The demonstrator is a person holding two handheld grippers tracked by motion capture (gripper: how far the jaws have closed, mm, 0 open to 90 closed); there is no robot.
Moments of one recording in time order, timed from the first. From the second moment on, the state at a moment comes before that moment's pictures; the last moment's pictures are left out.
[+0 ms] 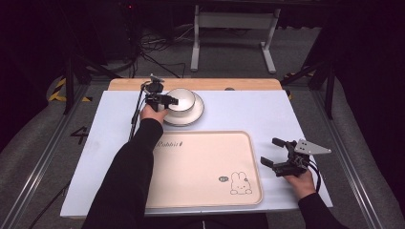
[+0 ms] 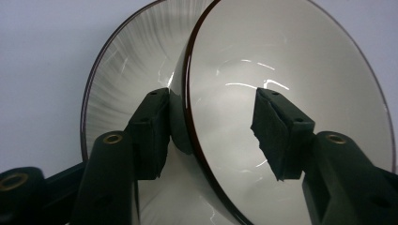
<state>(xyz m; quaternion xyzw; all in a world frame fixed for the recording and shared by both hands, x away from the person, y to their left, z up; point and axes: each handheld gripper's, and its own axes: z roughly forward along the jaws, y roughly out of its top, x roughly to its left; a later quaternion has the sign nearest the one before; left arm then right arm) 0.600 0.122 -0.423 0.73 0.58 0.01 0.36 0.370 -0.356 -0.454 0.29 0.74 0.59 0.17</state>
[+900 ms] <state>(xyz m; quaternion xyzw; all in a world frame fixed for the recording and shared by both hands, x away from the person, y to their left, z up) 0.599 0.121 -0.422 0.70 0.62 0.00 0.36 0.370 -0.356 -0.455 0.29 0.73 0.59 0.17</state>
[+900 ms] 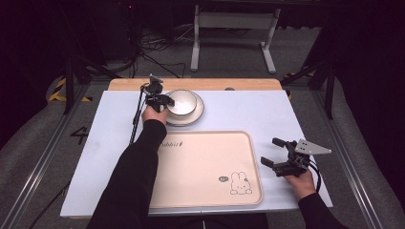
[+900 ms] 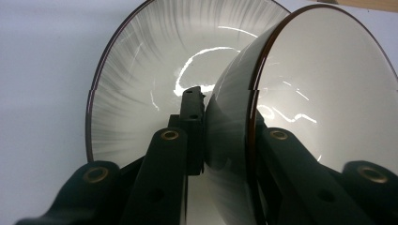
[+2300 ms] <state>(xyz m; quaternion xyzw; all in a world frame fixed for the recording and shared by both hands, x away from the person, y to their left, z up) 0.573 0.135 -0.368 0.71 0.58 0.02 0.40 0.370 -0.356 -0.455 0.29 0.73 0.59 0.17</state>
